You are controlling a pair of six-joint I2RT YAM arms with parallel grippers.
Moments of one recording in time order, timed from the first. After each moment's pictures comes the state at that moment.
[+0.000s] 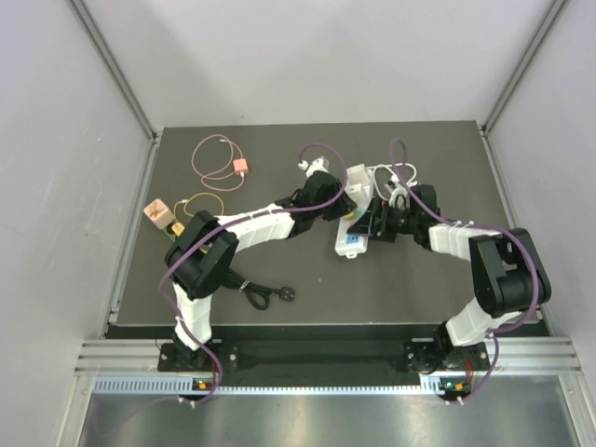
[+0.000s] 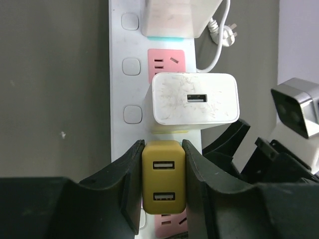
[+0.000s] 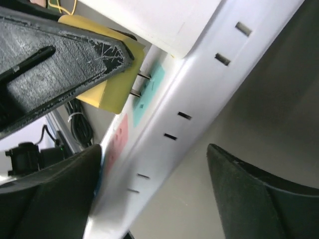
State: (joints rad) left arm -0.77 1.92 1.30 0.09 -0.07 -0.94; right arm 0.21 1.59 0.70 0.21 -0.76 0.51
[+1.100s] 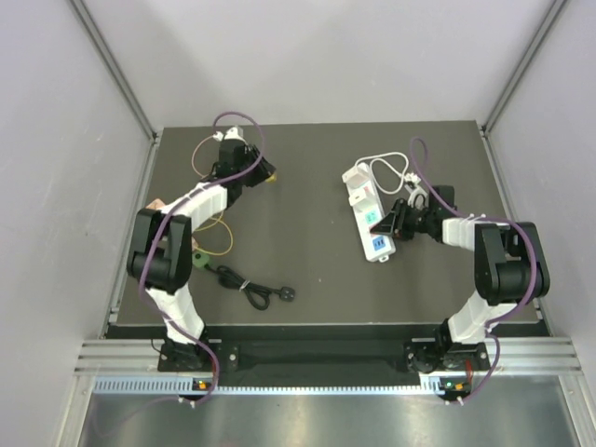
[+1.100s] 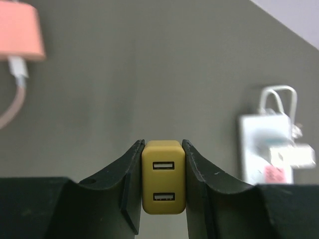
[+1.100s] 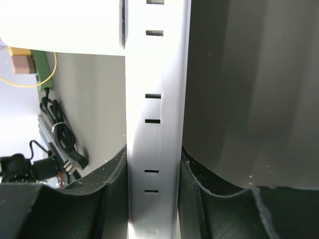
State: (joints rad) left arm -0.27 1.78 1.19 0.11 0.09 -0.70; right arm 0.03 1.66 0.73 0.10 -0.78 0.42
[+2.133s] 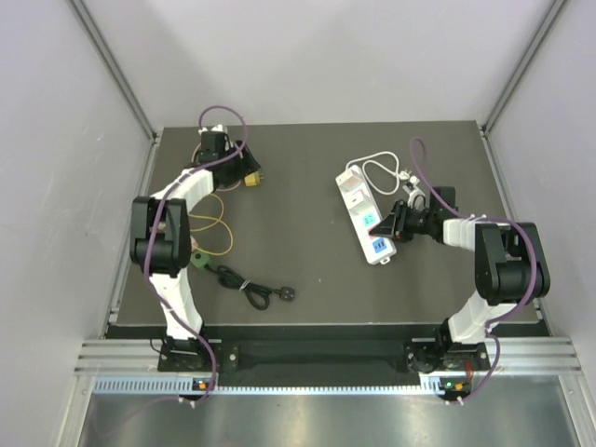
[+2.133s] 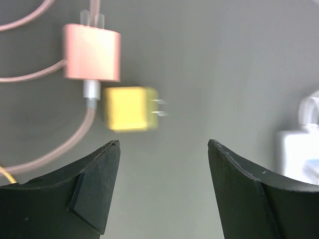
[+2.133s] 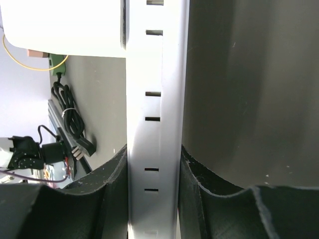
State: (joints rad) left arm -0.10 1.99 1.43 -0.12 0.17 -0.54; right arm 0.02 1.66 0.72 0.10 -0.88 0.39
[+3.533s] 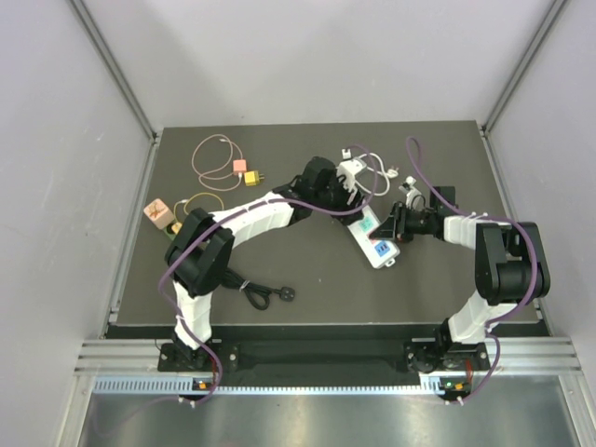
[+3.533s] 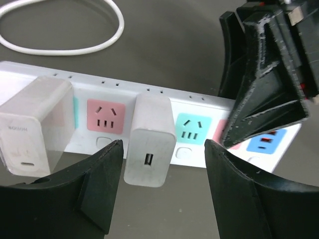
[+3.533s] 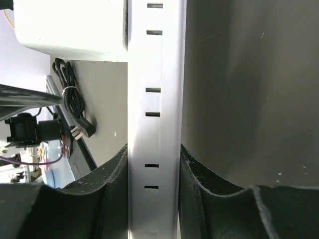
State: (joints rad) left arm -0.72 1.94 1.42 -0.02 0.36 -0.05; right arm 0.02 1.66 0.76 -0.01 -0.96 0.25
